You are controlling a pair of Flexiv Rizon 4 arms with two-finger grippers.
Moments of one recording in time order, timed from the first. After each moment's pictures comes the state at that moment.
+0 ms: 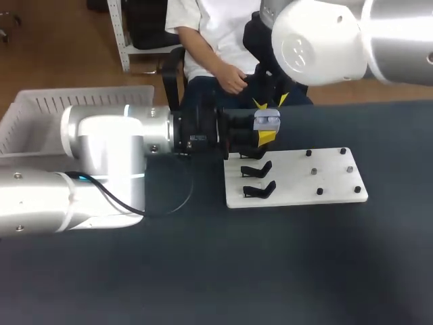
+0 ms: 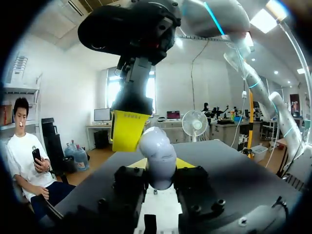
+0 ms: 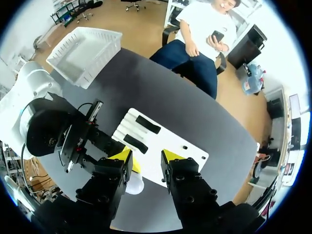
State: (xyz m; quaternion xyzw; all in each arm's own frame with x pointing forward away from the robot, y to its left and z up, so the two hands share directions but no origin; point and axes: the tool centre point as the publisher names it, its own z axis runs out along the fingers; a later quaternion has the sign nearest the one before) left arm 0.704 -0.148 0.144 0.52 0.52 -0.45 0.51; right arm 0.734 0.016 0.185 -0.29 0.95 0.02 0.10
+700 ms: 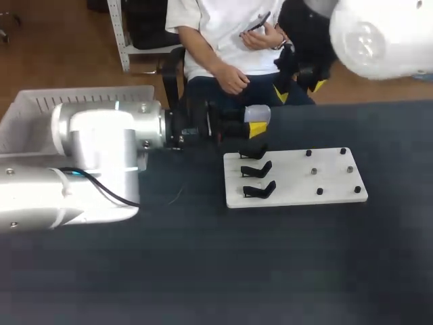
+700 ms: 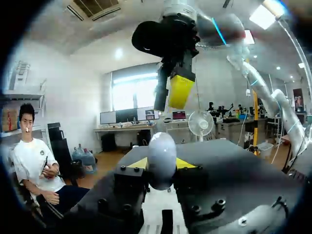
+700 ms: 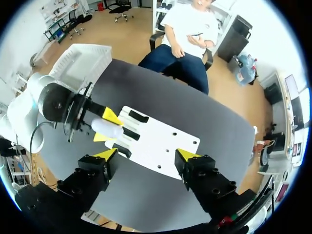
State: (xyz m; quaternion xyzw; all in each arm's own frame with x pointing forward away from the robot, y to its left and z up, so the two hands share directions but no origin) left arm 0.729 -0.122 0.156 0.51 0.52 -0.42 0.54; right arm 0.708 -0.035 0.227 -0.22 0.96 0.05 0.13
